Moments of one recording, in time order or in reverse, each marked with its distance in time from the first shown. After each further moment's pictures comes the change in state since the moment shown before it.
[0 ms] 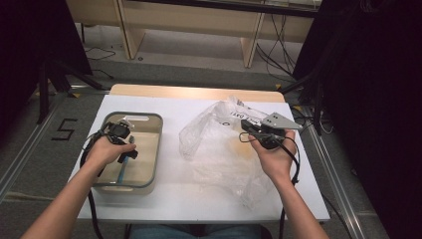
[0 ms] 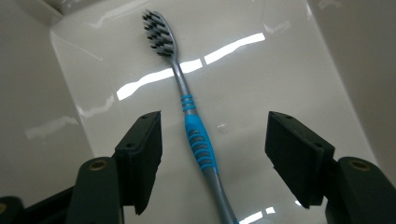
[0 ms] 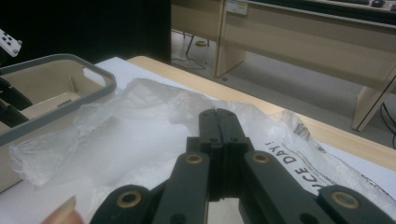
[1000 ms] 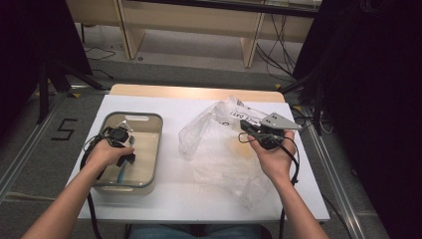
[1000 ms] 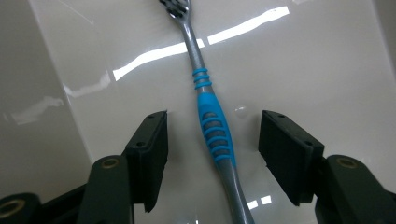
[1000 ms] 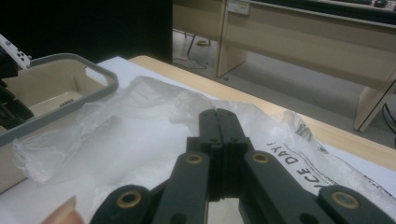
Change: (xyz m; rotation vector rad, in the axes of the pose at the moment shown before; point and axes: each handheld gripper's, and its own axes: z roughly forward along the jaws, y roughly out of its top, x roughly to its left) left arm 0.008 -0.005 0.018 0.085 -0.010 -0.045; right arm 0.002 0.000 0.001 0.001 0.007 -0.004
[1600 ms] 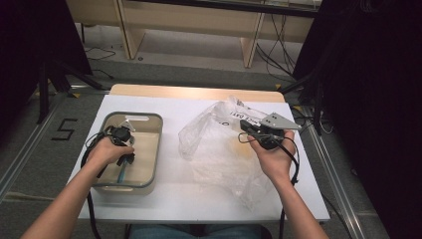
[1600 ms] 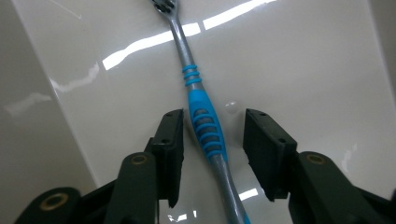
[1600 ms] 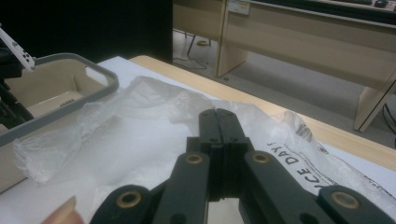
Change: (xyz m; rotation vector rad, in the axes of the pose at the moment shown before) left arm -0.004 0.007 -0.001 0.064 -0.005 0.026; right arm 0.000 0.000 0.000 0.000 0.000 -0.001
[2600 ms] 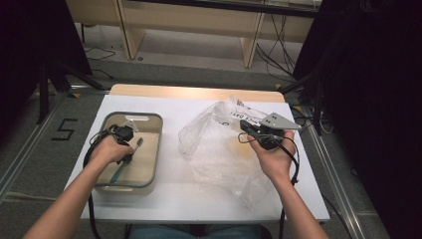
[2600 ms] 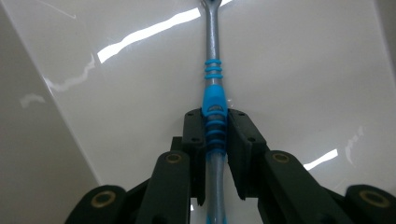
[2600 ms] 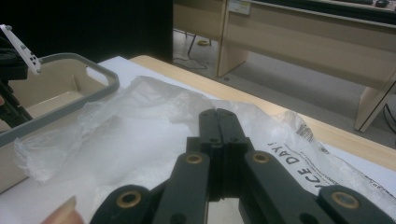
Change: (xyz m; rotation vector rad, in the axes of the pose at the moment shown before) left arm -0.005 0.006 0.000 0.051 0.022 0.047; right arm 0.000 0.000 0.000 0.001 0.002 -0.001
